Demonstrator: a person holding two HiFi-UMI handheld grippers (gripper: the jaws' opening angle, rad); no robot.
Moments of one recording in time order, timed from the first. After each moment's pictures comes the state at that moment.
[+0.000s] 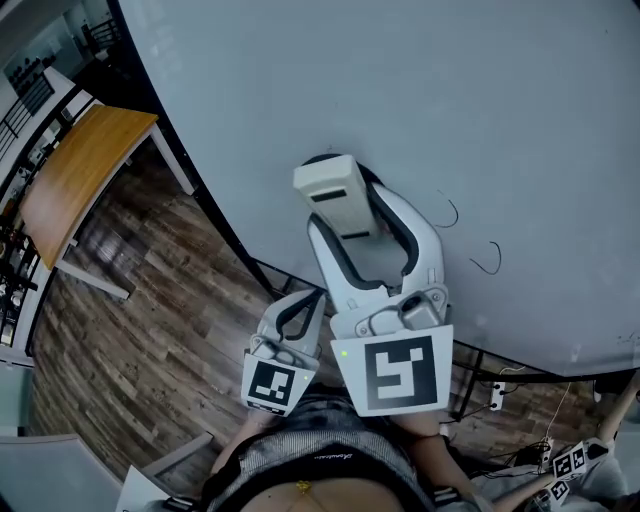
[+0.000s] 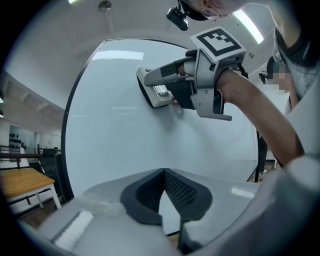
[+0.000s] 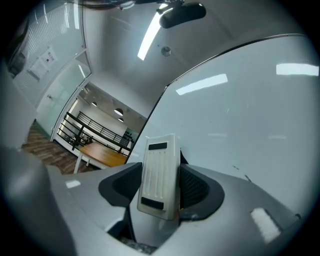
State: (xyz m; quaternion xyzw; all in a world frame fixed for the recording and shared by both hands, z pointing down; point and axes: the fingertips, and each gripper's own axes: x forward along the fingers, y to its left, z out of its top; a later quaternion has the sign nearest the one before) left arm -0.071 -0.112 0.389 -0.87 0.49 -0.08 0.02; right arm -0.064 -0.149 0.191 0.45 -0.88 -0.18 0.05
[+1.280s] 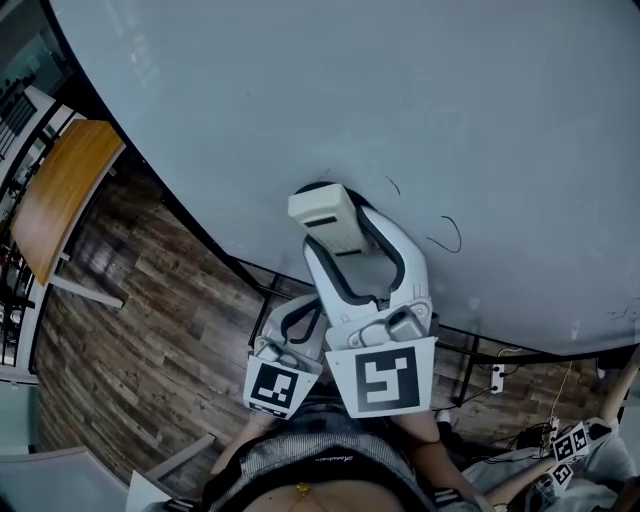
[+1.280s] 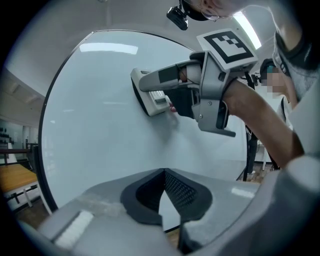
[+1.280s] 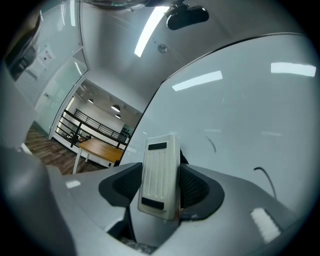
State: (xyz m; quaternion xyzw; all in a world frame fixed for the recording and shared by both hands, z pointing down) left arm -0.003 -0.094 0.403 -0.89 0.44 -0.09 0.00; right arm -0.007 -0.132 0.240 0.47 -0.87 -0.15 0.08
